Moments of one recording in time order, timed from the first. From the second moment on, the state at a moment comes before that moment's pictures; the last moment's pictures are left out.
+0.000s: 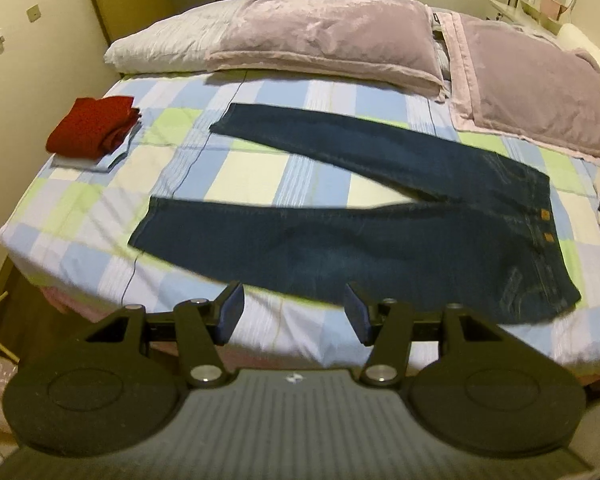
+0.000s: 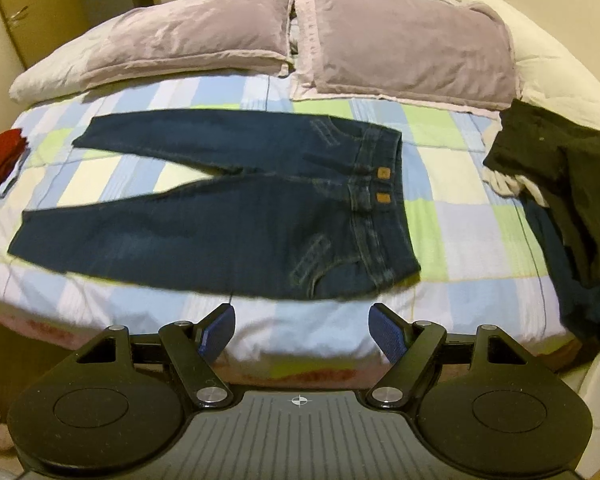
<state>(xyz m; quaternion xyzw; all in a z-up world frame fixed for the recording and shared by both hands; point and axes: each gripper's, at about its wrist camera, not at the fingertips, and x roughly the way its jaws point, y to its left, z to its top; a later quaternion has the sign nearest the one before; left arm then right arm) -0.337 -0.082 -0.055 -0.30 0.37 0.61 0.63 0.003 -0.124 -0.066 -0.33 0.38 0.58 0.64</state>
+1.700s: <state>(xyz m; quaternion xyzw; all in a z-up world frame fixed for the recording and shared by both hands) -0.243 0.189 -0.188 -0.31 0.39 0.52 0.69 0.161 0.129 -0.199 -0.27 0.45 0.57 0.63</state>
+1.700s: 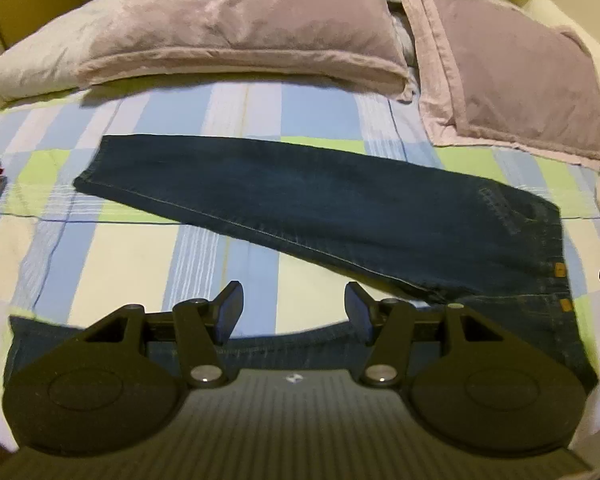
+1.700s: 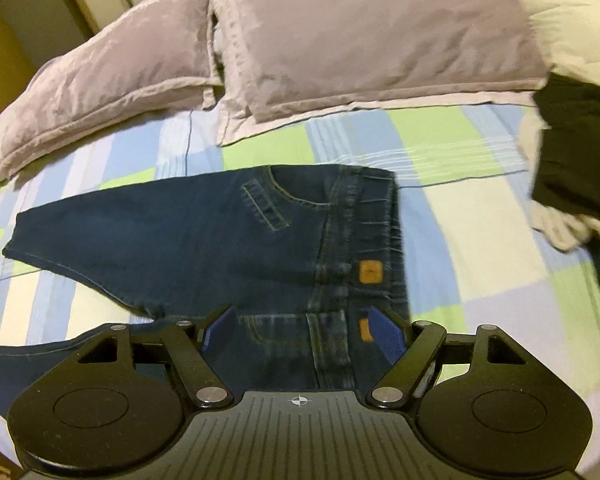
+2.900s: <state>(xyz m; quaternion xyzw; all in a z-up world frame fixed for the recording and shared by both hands) -0.202 0.510 -0.376 -0.13 0.53 0.19 0.81 0.212 0.389 -0.356 -0.43 0.38 0.72 0.39</state>
